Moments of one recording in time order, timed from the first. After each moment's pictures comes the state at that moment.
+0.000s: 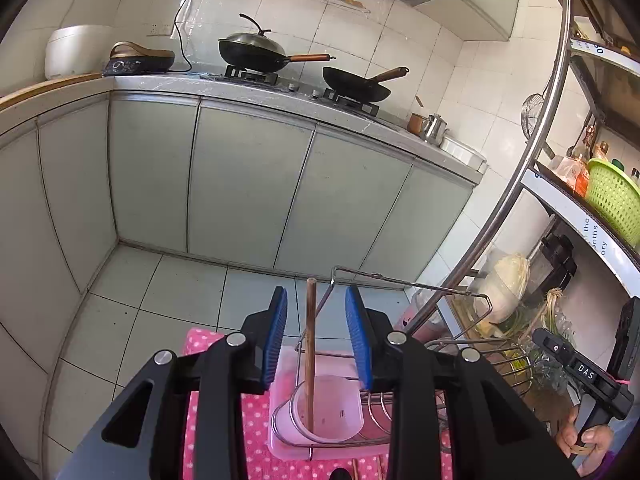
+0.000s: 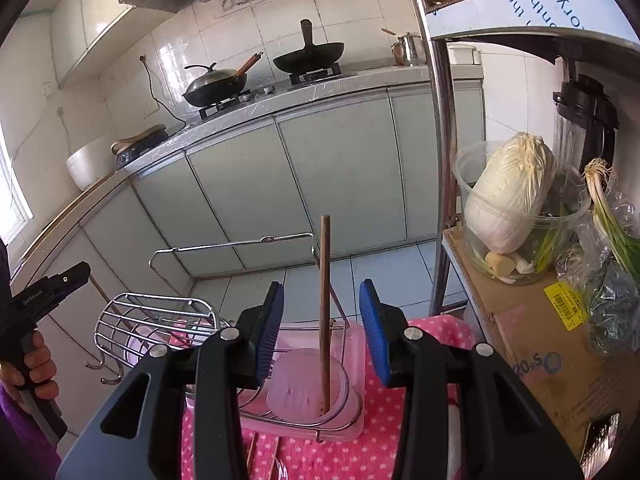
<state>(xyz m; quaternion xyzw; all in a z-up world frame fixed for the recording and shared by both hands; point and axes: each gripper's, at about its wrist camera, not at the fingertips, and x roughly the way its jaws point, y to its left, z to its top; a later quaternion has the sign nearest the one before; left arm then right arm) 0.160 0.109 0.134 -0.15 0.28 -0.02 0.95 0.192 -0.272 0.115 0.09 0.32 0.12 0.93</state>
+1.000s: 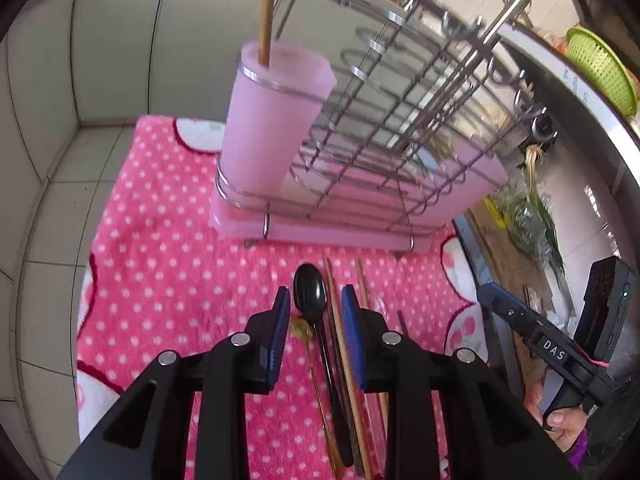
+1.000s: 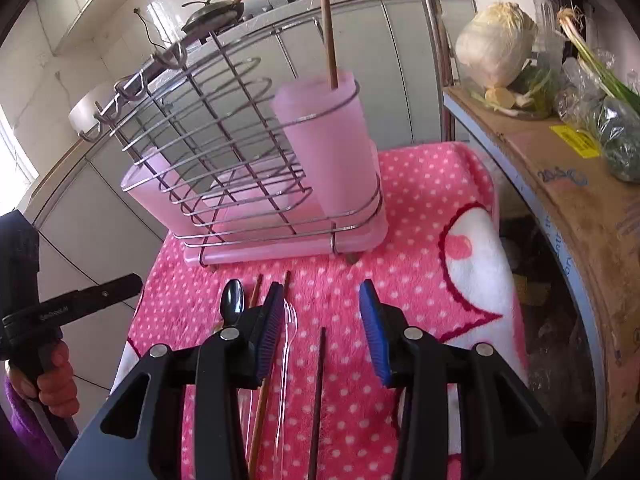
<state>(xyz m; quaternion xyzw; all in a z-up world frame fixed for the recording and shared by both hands) 0.072 0.044 -0.025 -0.16 0.48 -0.12 0.86 0.075 -0.258 -0.019 0.11 0.45 0.15 0.88</state>
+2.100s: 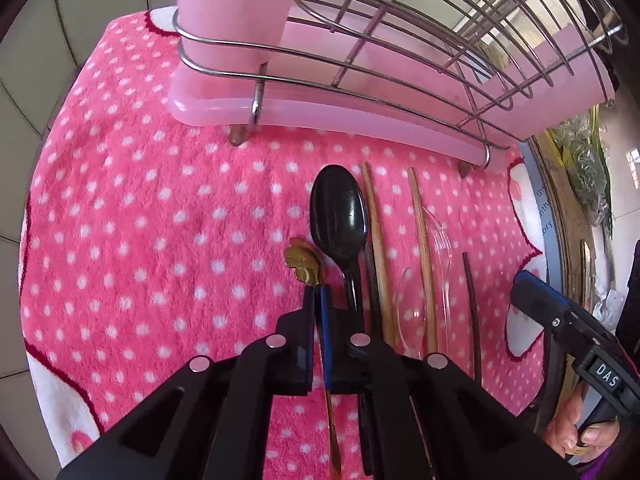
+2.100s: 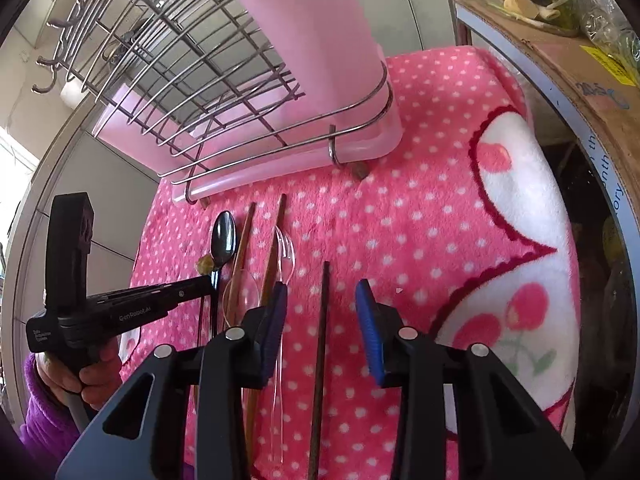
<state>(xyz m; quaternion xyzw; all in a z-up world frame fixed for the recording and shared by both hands) 0.109 0.001 -0.115 -0.13 0.60 -0.09 0.78 0.089 -0.249 -0.068 0.13 0.55 0.18 0.81</state>
